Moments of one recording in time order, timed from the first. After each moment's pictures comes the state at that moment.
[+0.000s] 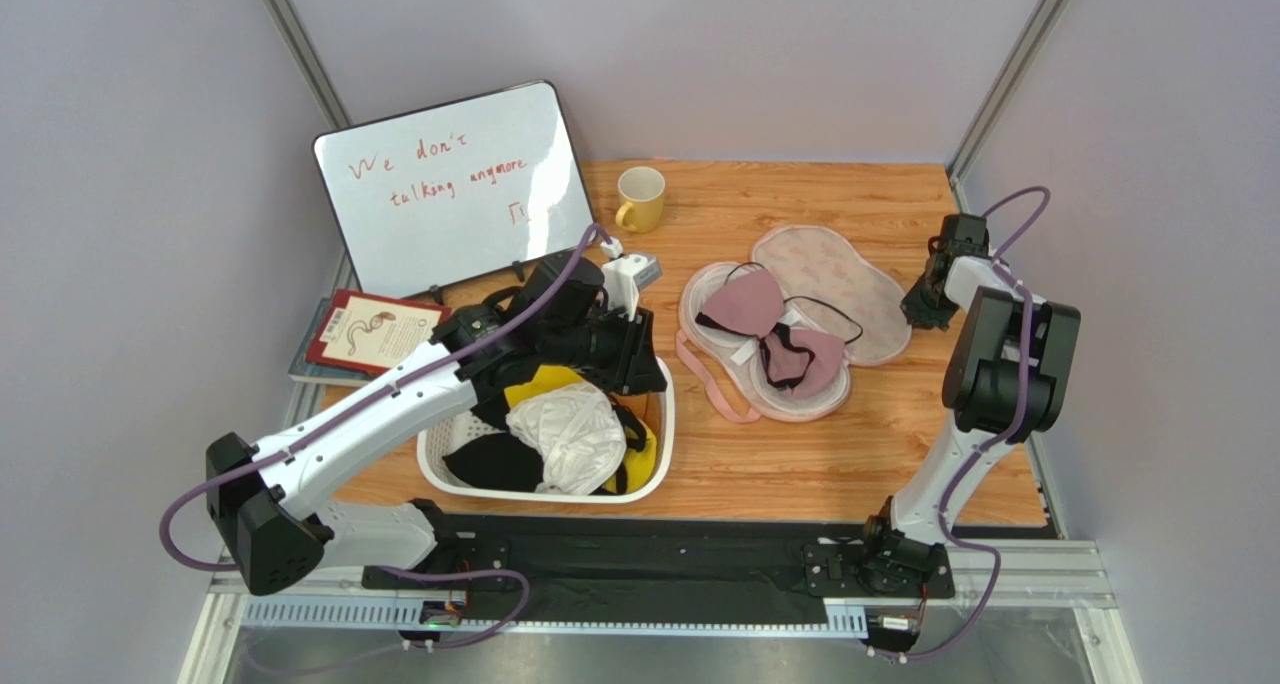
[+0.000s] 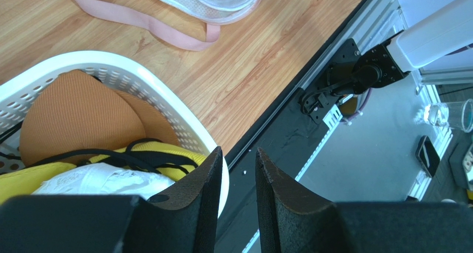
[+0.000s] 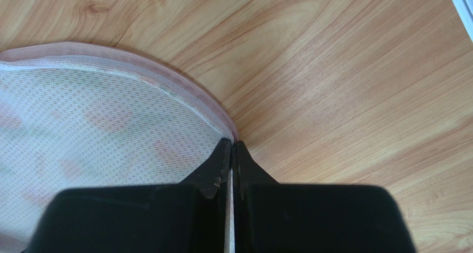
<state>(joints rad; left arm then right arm) -0.86 1.25 1.18 -0.60 0.30 -0.44 -0.30 1.91 1.26 -0.43 0.12 0.40</state>
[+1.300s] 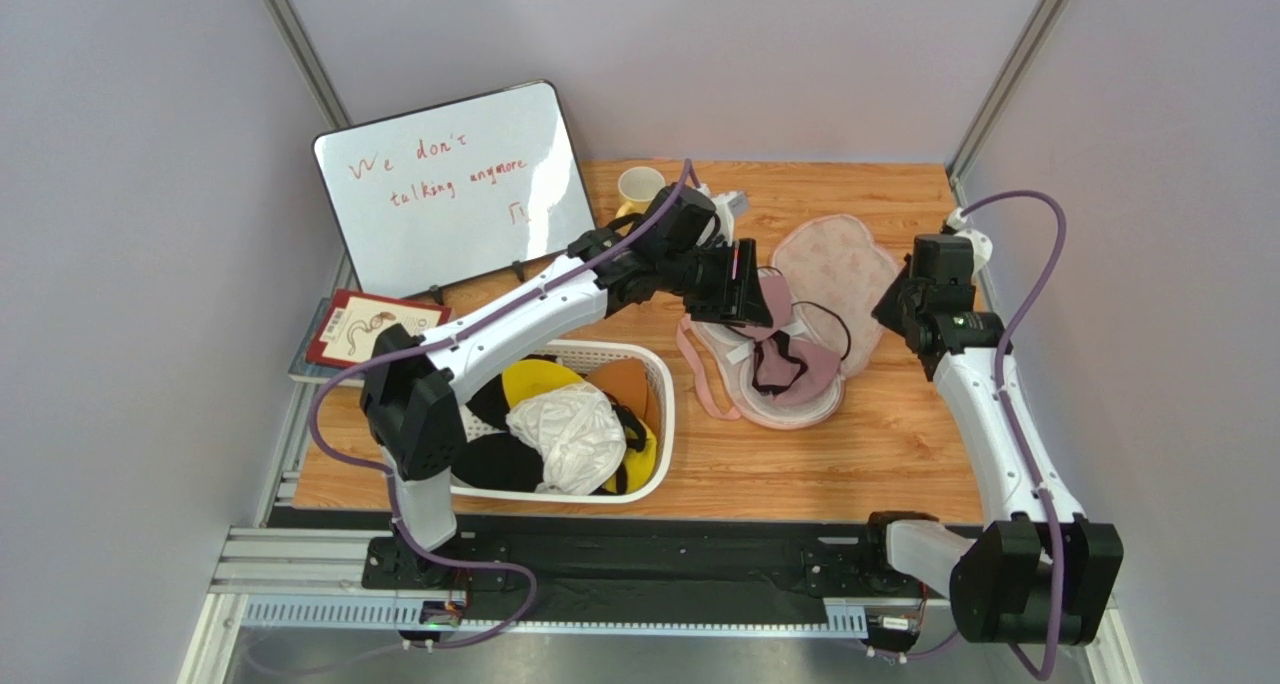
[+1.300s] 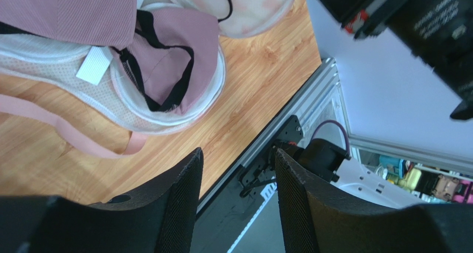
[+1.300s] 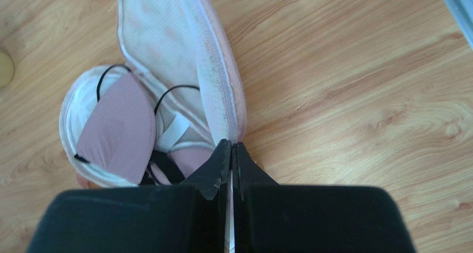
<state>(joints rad) -0.86 1.83 1.71 -0.54 0.37 -0.70 -0.02 1.13 0.96 -0.54 0.19 0.48</state>
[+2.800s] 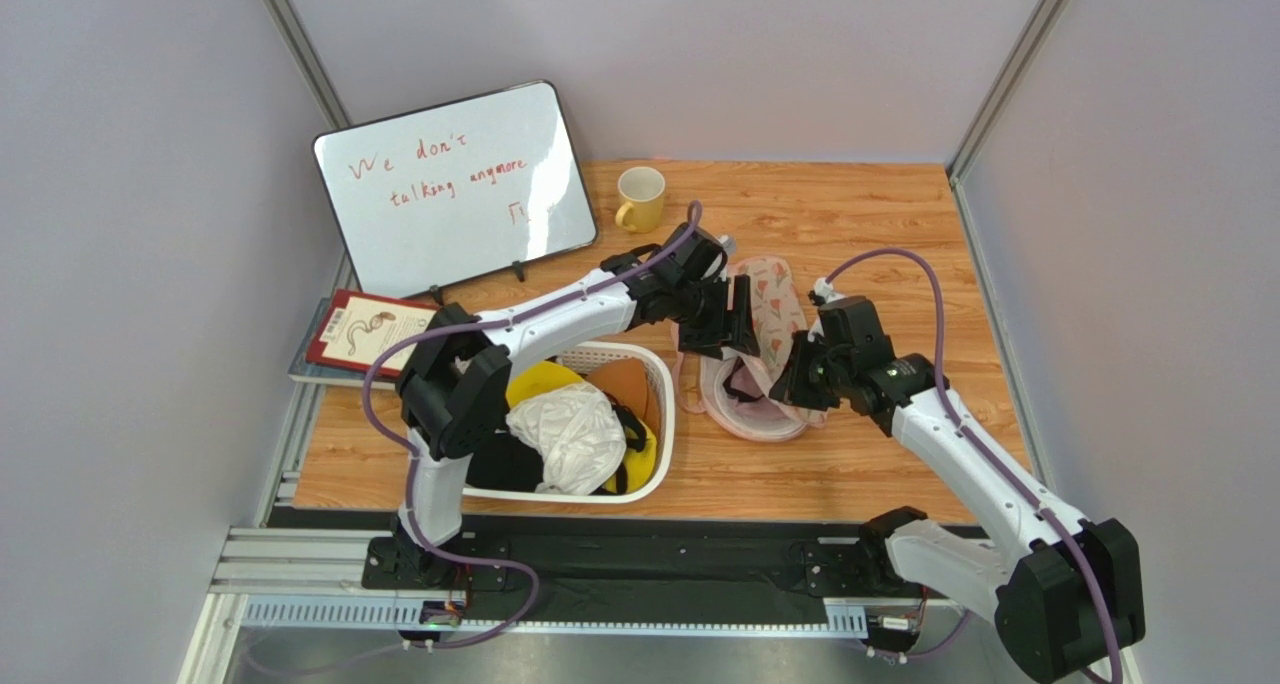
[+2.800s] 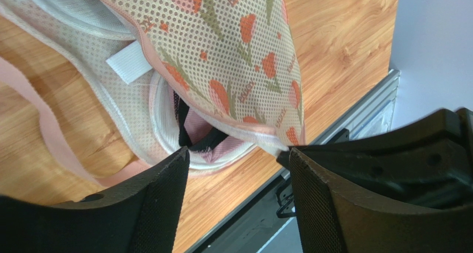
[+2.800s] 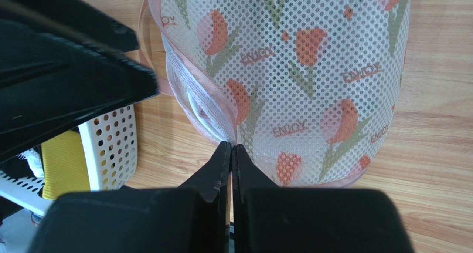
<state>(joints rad) -0.84 1.97 1.60 -0.48 0.32 -0.75 0.38 1.04 0.72 -0.59 -0.14 0.52</state>
